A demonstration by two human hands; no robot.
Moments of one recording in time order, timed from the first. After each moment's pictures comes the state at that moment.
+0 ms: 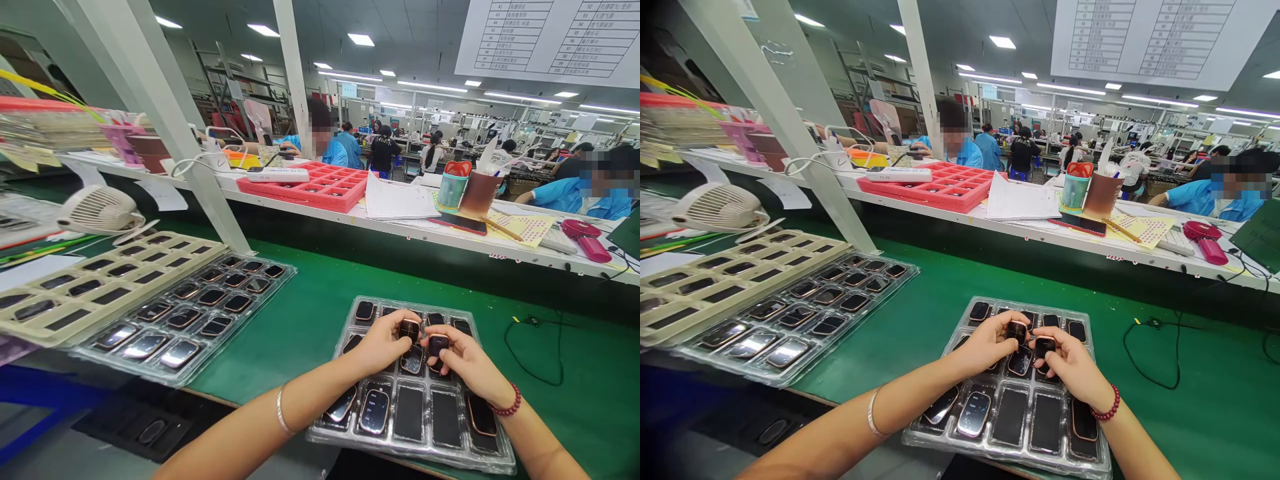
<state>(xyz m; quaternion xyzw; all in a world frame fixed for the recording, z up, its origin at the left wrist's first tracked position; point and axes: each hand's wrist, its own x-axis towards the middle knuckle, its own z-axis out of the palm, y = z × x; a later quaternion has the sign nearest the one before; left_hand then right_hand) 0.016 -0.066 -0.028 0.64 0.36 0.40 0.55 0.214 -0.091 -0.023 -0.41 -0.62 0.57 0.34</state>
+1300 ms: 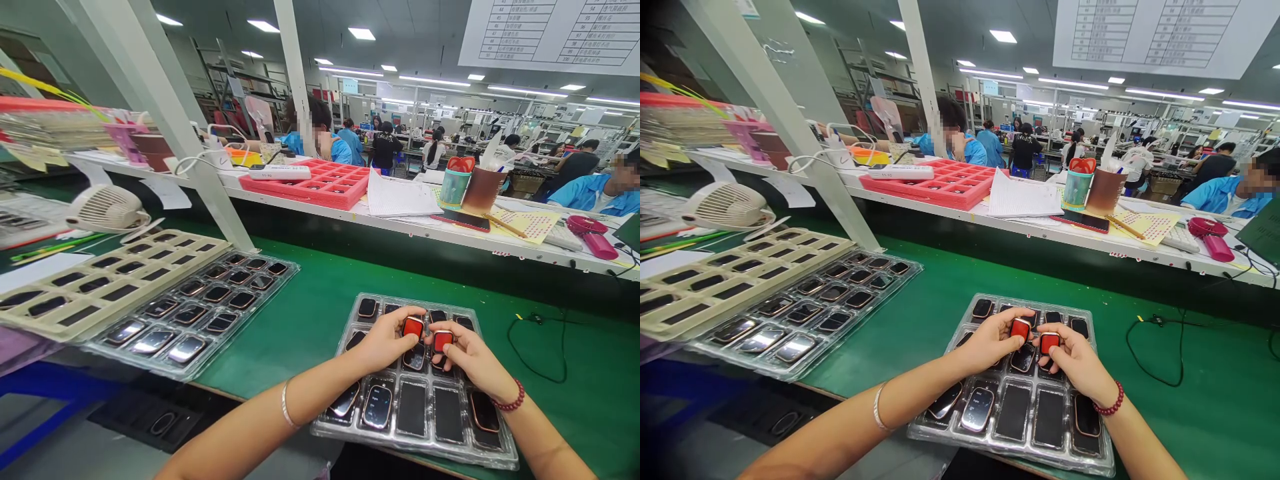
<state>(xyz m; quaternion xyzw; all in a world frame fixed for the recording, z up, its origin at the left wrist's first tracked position) 0.015 -0.069 -0.029 0.65 0.36 0.39 0.53 0.215 -0.089 -0.024 -0.40 -0.62 0.58 0.35</state>
